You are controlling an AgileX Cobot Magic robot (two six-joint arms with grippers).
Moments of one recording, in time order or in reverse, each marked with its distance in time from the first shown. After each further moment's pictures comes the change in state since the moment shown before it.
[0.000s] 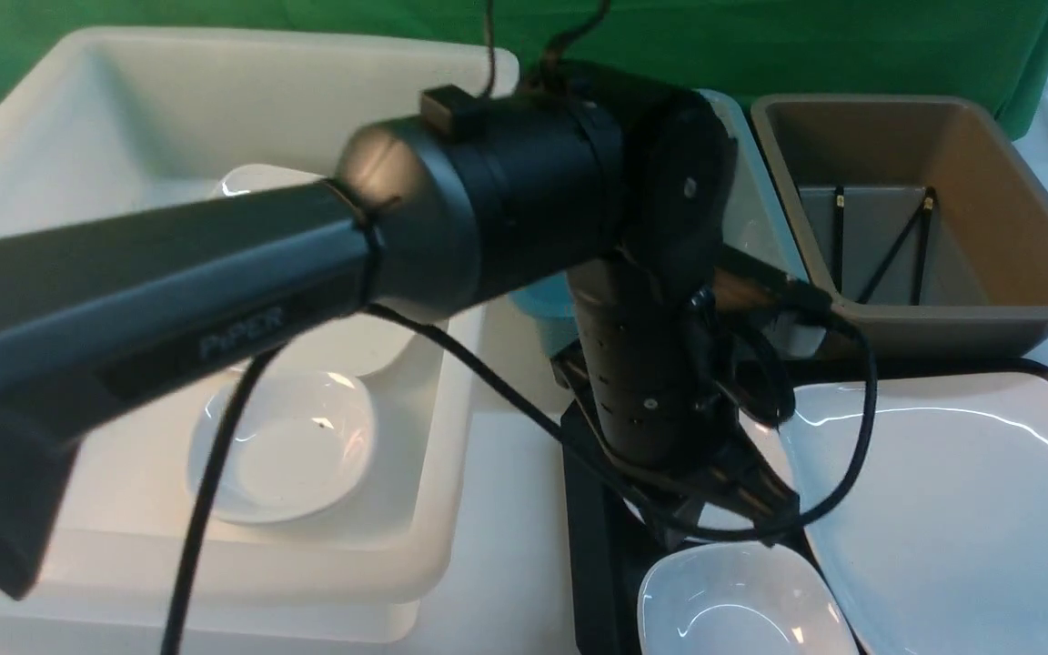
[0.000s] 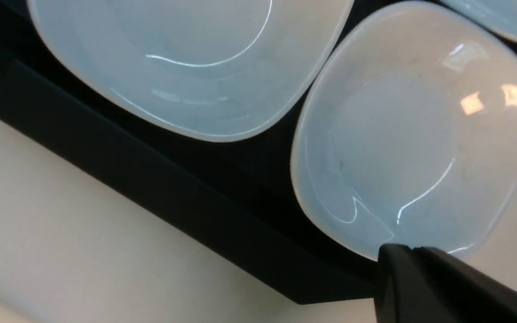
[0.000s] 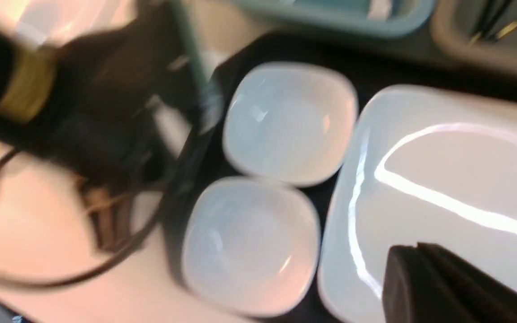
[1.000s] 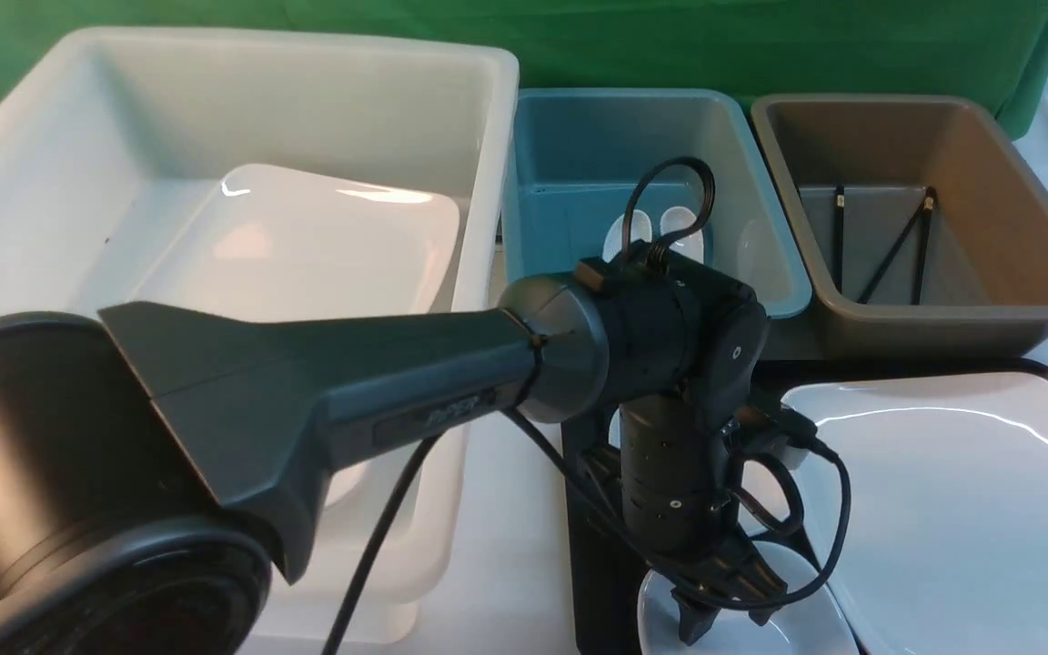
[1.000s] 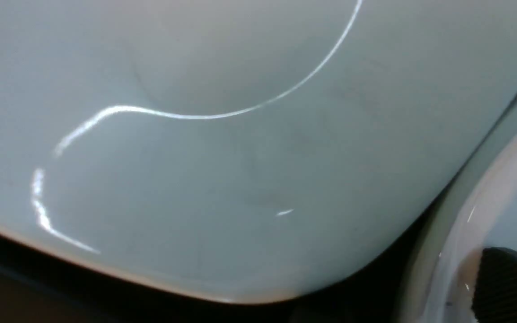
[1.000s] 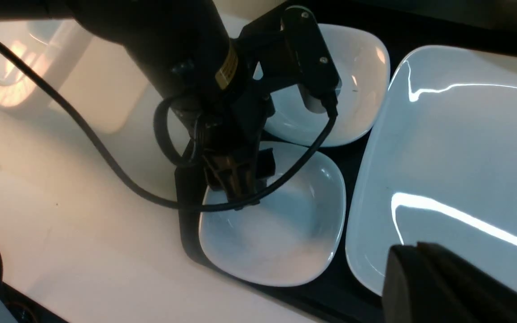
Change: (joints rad) right arm 0.000 -0.228 0.246 0.029 -0.086 -0.034; left arm -0.013 0.225 0.000 0.004 -0.106 -0.019
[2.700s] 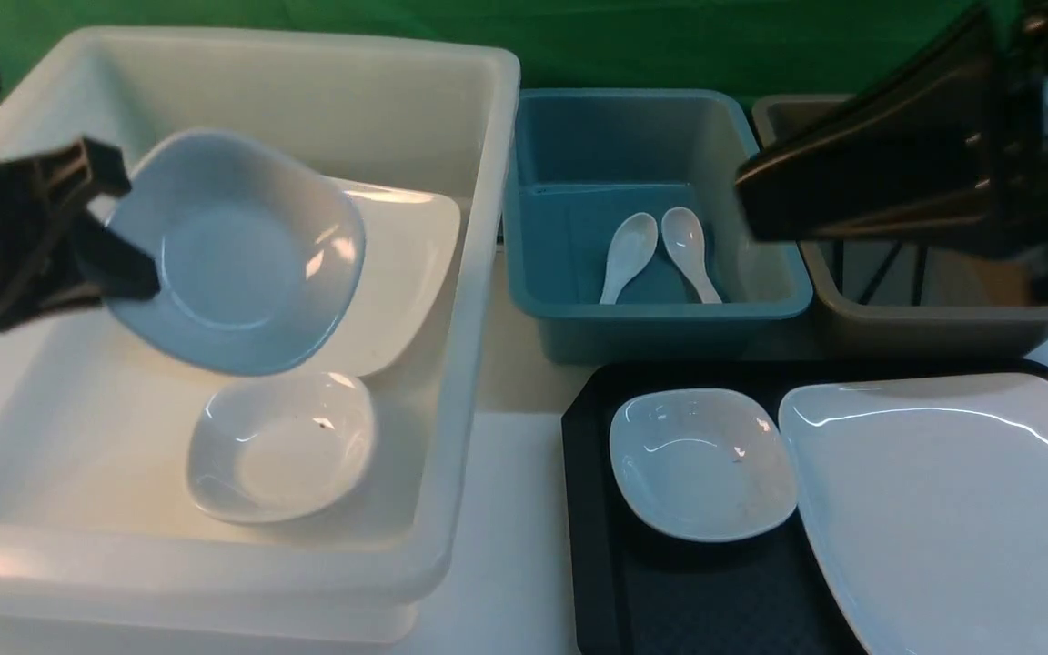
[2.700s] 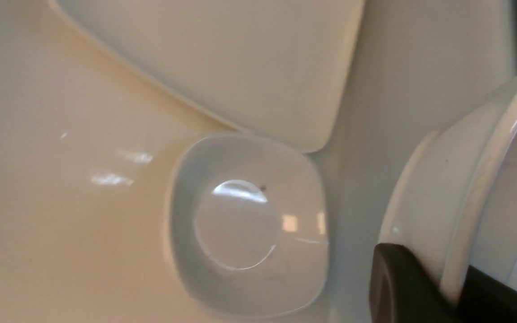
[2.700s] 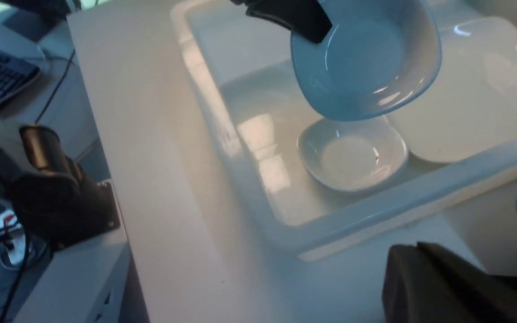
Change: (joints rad) right arm 0.568 0.451 -0.497 0.148 -0.110 -0.210; left arm 1.038 -0.963 0.758 -0.484 -0.289 0.077
